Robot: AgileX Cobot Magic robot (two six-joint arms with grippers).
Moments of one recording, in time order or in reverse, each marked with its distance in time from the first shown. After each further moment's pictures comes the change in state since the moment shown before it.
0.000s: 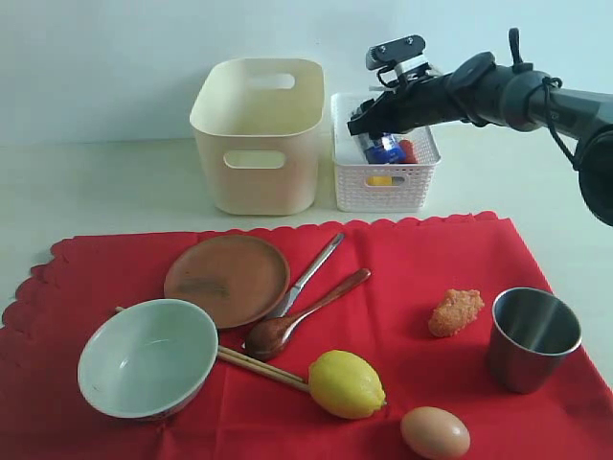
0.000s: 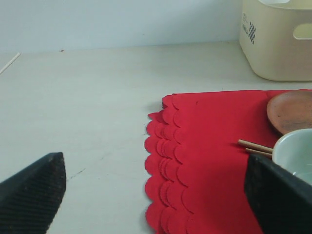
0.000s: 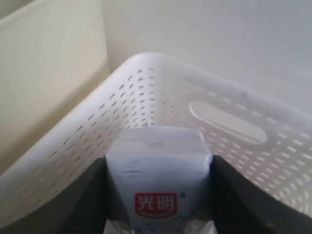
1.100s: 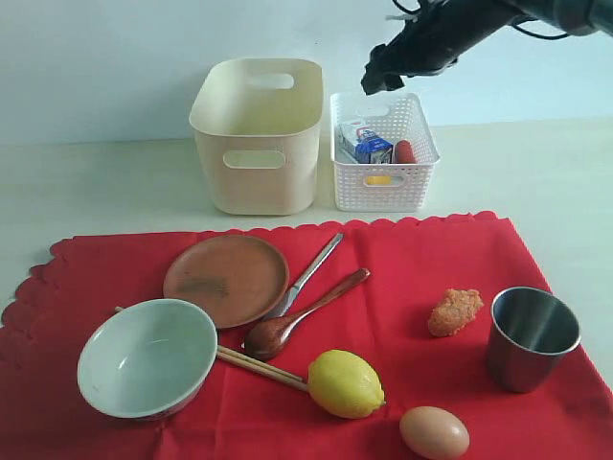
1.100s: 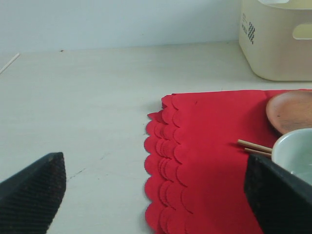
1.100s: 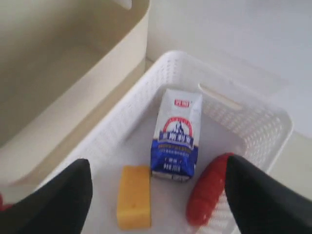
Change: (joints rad) left arm 0.000 0.000 0.000 0.000 0.000 0.000; right arm 0.000 -0.250 -0.032 -0.454 0.436 0.421
